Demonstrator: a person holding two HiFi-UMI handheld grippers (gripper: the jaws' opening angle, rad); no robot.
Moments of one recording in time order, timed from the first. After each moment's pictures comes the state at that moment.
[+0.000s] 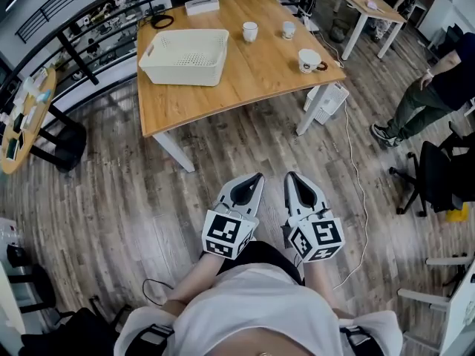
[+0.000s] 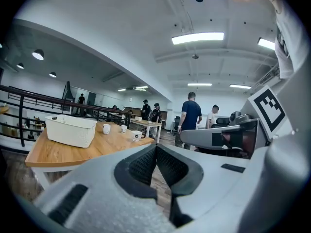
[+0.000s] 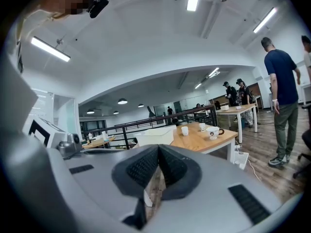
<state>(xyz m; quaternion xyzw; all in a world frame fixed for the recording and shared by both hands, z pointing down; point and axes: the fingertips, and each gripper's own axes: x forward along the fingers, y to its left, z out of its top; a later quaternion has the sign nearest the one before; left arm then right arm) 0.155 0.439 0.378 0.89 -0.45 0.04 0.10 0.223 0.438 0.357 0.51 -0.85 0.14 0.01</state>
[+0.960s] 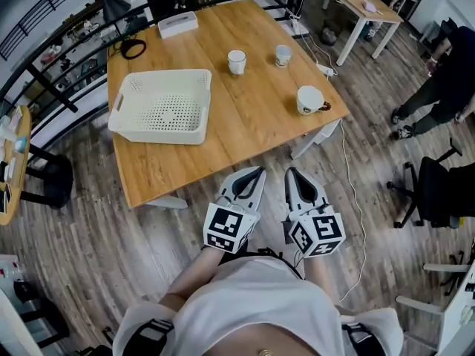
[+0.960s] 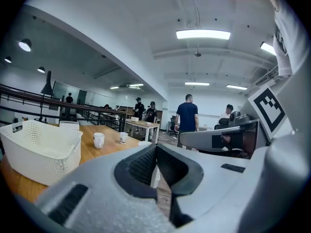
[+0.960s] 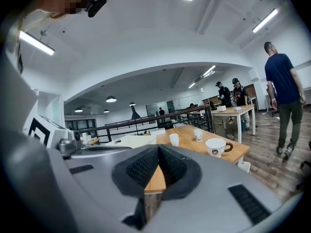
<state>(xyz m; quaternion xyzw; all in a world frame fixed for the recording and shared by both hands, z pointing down) 0.159 0.163 0.374 0.91 -0.40 0.05 0.09 0.223 0.169 0.358 0.55 -0.83 0.14 0.03</state>
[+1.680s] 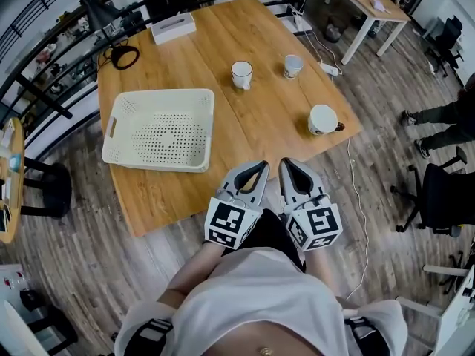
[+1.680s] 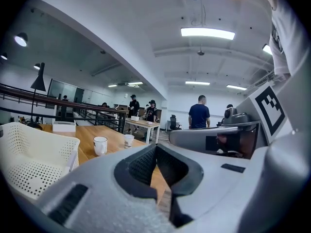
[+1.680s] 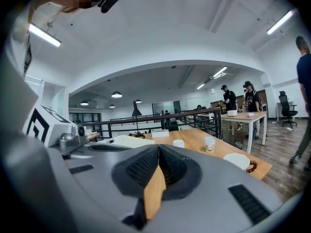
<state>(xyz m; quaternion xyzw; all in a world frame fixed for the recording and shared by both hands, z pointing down) 0.142 0.041 0.381 0.92 -0.38 0.06 0.09 0.180 0.041 0.361 0.52 -0.85 0.11 0.05</state>
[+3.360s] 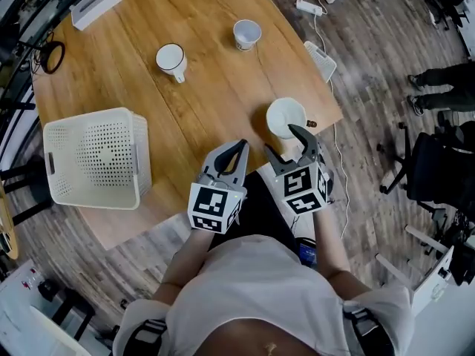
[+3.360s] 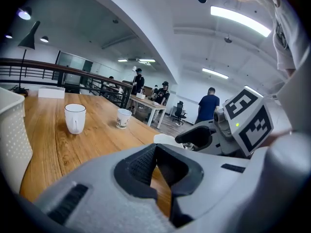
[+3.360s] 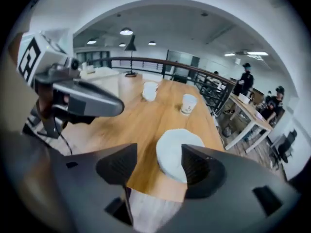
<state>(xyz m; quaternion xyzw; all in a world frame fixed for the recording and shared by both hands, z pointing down) 0.261 -0.082 0.471 0.88 -0.39 0.12 0.23 0.333 -0.087 0.498 0.41 -0.80 0.12 0.42</state>
